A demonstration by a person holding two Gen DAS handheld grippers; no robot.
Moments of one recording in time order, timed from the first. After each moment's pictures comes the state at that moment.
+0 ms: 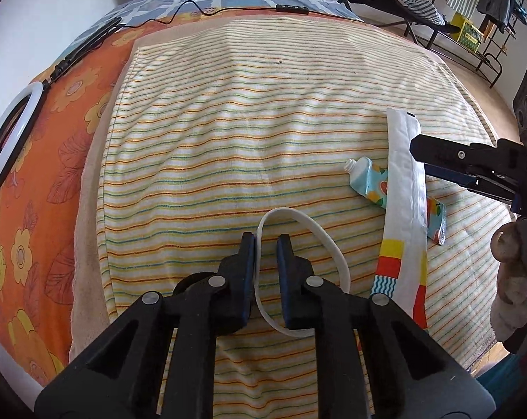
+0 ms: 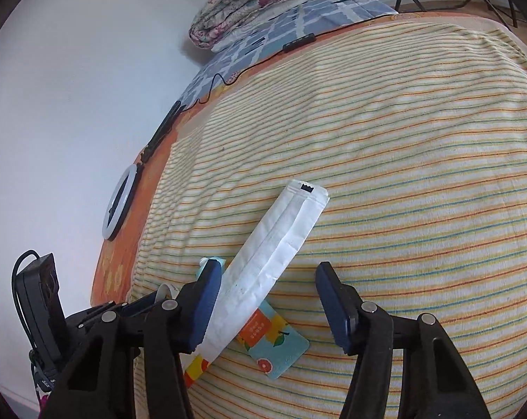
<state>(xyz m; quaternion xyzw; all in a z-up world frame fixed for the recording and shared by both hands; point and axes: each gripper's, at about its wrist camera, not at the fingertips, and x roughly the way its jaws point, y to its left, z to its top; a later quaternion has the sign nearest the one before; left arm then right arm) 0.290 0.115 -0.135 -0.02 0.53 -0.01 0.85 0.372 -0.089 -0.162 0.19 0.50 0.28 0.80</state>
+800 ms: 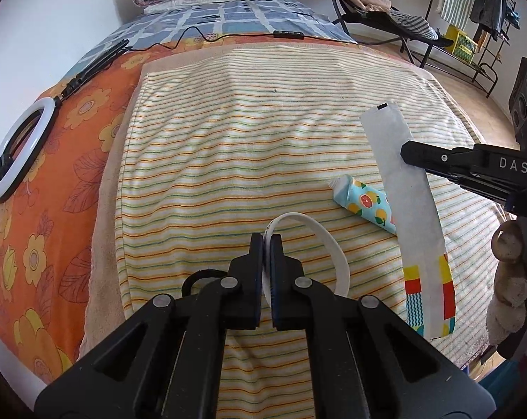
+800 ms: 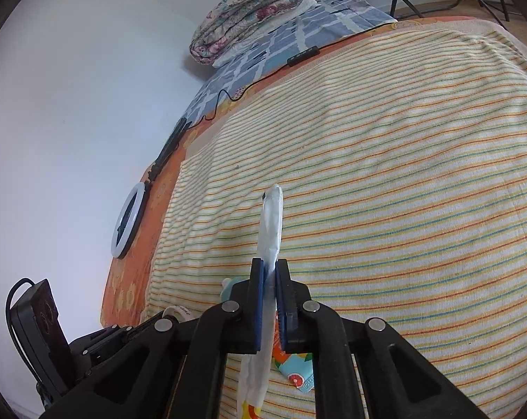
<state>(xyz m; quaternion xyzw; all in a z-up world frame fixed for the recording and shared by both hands) 0.273 0.112 -0.109 -0.02 0.49 0.00 0.87 0.367 -0.086 -0.148 0.21 0.47 0.28 0.81</state>
